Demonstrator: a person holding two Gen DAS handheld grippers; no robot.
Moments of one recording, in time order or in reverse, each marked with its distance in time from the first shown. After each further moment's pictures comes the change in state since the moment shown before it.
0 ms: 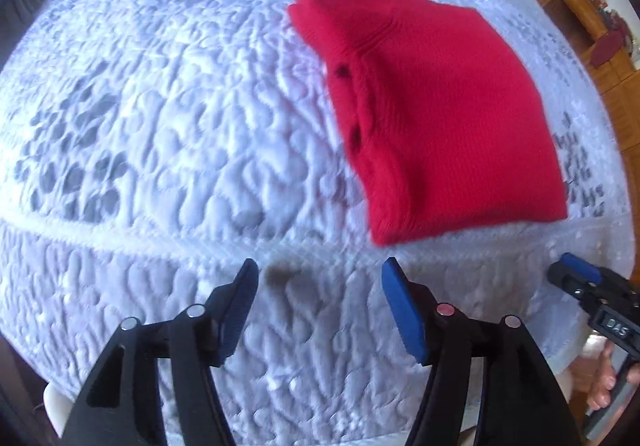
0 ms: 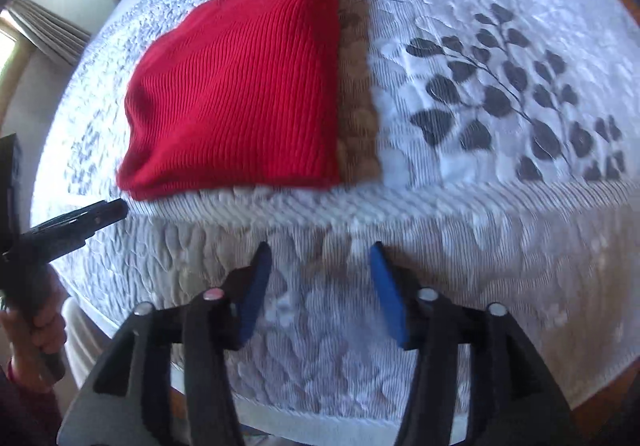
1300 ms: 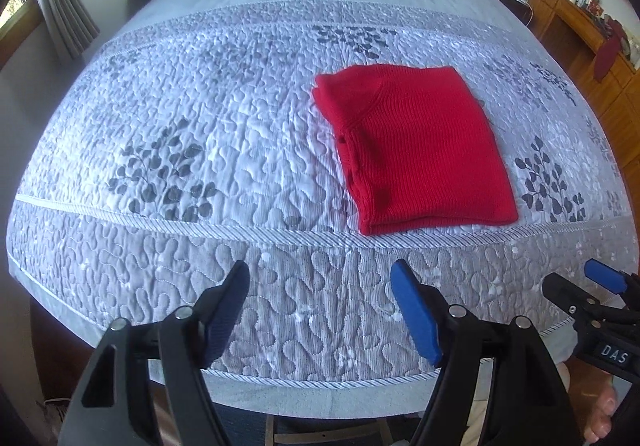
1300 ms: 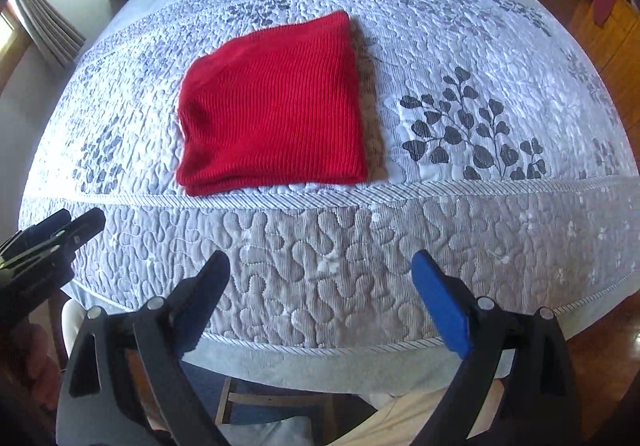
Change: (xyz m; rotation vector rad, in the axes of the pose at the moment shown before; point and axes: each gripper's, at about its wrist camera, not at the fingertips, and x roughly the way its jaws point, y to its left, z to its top) left arm -0.116 -0.034 -0.032 0.007 -0.198 0.124; right arm -0.094 0.053 -0.024 -0.011 -0.112 -0.099
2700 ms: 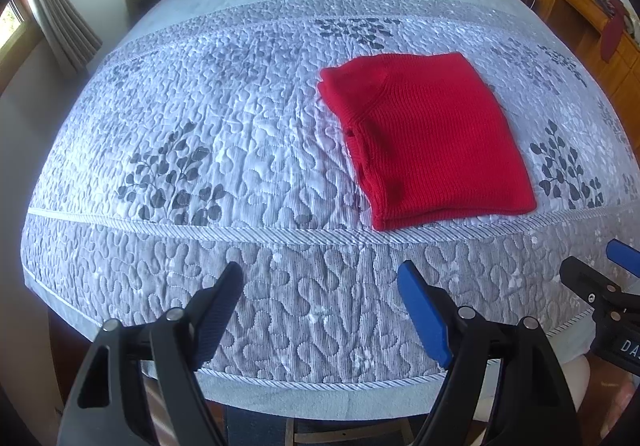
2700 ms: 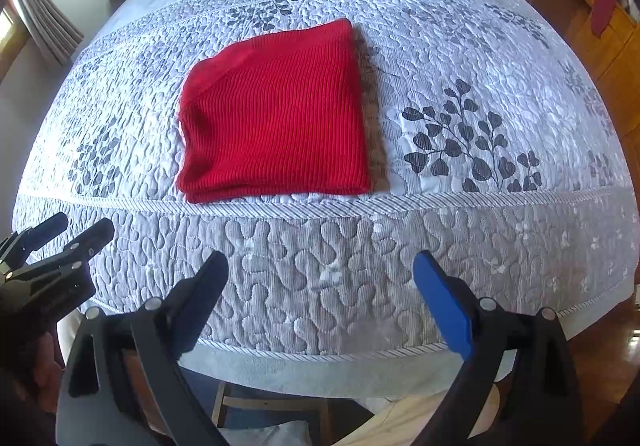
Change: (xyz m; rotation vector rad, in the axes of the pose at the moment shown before) left arm 0.012 -0.005 -0.001 0.051 0.019 0.061; right arm 0.004 0.010 0.005 -0.010 -0.004 -0.035
